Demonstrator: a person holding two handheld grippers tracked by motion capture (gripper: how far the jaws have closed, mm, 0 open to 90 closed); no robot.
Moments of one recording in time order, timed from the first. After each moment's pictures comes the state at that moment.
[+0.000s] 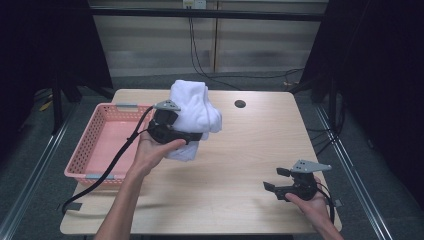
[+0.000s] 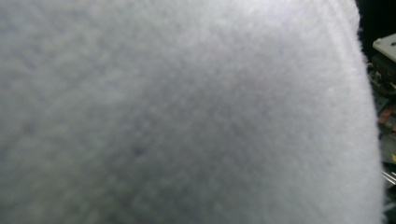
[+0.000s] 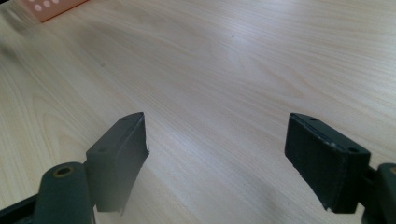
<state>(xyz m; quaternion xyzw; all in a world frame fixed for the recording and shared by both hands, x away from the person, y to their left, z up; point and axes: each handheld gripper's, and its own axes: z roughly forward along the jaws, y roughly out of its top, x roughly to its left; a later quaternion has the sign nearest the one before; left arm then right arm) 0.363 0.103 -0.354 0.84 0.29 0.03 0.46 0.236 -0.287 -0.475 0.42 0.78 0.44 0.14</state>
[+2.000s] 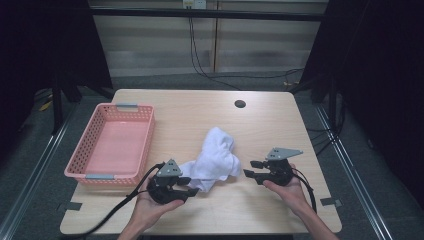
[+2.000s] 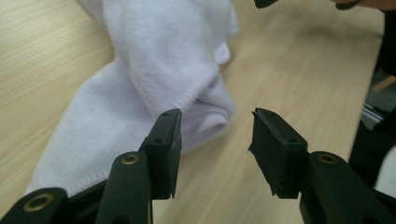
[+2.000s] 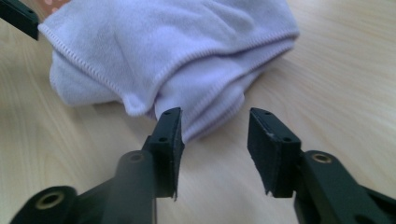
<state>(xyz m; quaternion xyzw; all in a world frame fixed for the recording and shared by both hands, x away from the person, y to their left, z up) 0.263 0.118 -0.445 0.86 0.28 0.03 0.42 0.280 -0.230 -0.469 0.37 0.81 0.44 0.12</state>
